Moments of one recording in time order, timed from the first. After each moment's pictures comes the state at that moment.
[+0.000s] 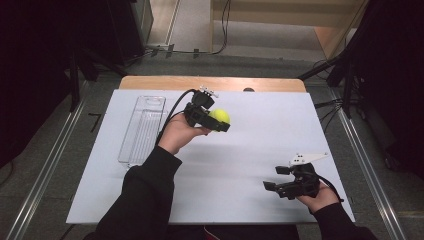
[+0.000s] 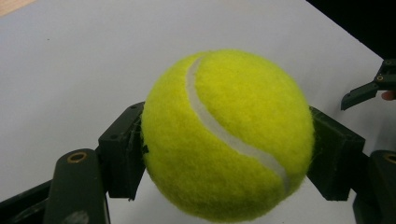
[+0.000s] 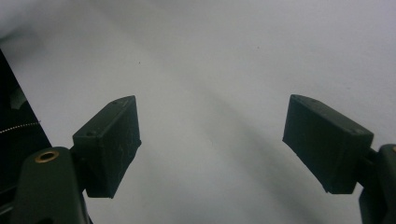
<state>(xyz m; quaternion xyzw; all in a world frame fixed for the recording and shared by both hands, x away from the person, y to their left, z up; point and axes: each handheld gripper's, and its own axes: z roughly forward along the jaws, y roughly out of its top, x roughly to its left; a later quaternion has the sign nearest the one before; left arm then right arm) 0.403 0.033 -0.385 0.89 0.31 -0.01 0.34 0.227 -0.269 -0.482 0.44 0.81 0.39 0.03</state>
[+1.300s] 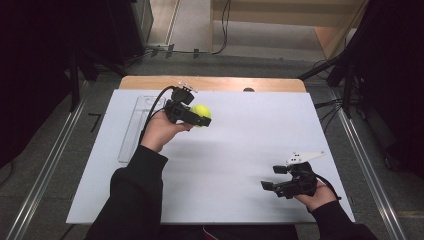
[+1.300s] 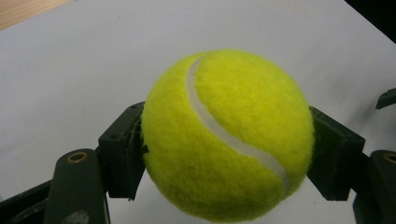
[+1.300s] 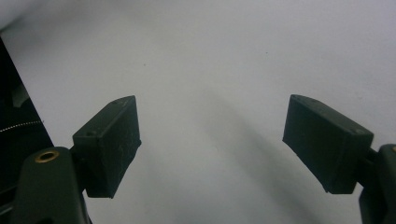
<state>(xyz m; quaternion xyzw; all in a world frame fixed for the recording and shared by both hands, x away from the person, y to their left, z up) 0.413 0.082 -0.380 0.87 0.36 0.01 0.33 0.231 -0.263 -0.481 0.42 0.82 0.39 0.02</state>
